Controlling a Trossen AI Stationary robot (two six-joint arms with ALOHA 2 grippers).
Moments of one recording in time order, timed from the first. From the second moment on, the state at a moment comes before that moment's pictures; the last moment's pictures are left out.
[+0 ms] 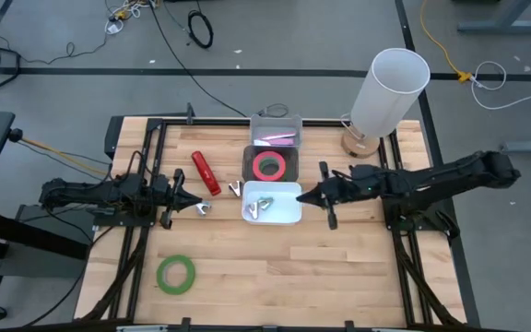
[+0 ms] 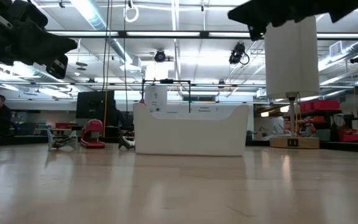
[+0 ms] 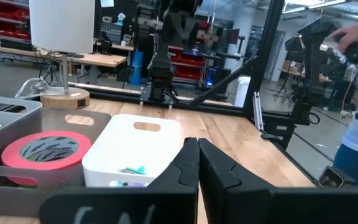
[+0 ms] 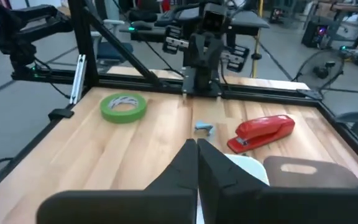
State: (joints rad) left arm -0.06 0.01 0.01 0.05 0.00 -0.17; right arm 0.08 1.08 0.64 0.23 -0.02 -0.06
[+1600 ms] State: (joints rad) left arm -0.06 0.01 0.01 0.05 0.00 -0.17; right arm -0.06 0.53 0.02 0.52 0.01 0.01
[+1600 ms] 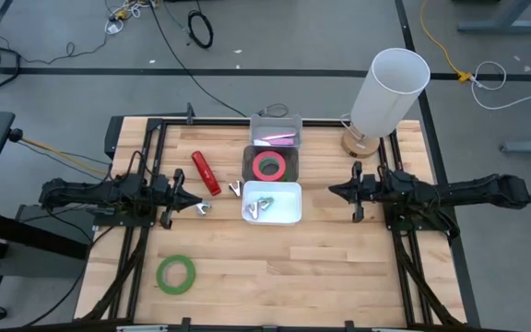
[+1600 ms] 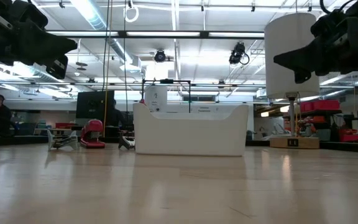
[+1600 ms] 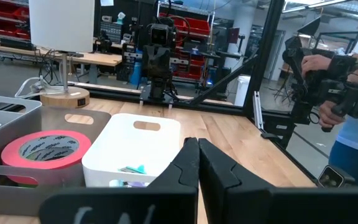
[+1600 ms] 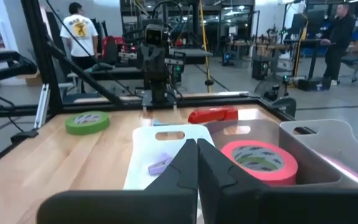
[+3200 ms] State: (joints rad) left arm -0.06 0.01 0.01 0.05 0.00 -0.17; right arm -0.03 0.01 0.02 0.01 -0.04 0.07
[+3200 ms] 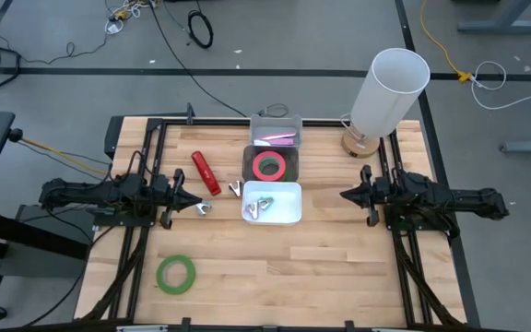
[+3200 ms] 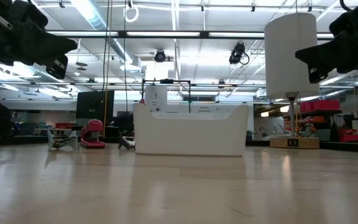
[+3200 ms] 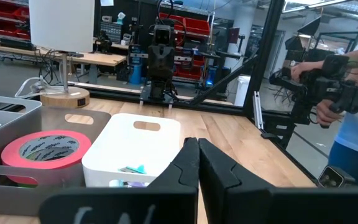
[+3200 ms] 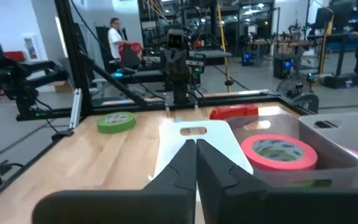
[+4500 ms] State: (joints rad) left arm -0.06 0.01 0.01 0.05 0.00 -0.17; right arm 0.00 0.00 0.02 0.01 -0.04 0.06
